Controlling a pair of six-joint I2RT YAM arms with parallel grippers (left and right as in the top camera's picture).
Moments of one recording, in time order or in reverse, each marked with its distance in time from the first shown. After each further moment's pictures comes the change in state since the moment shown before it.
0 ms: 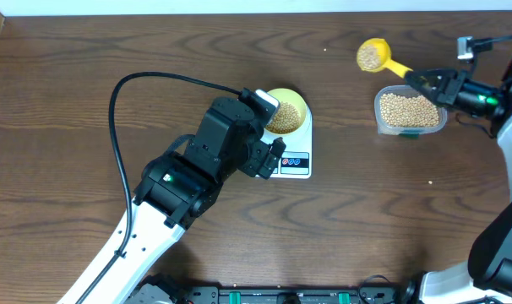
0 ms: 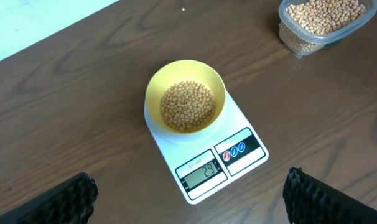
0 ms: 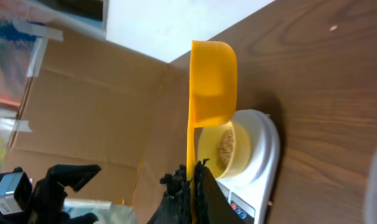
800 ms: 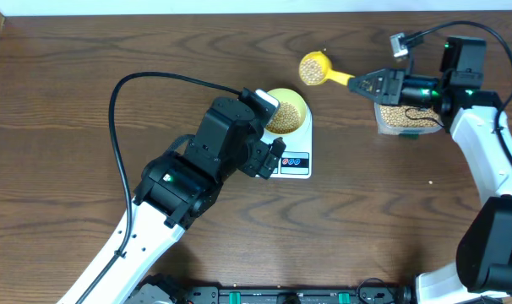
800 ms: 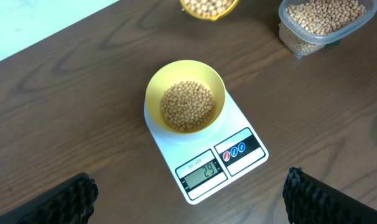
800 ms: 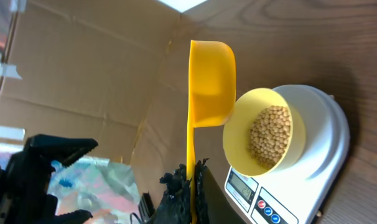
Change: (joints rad) left arm 0.000 0.000 0.000 0.000 0.000 0.000; right arm 0.288 0.000 0.000 0.044 0.080 0.011
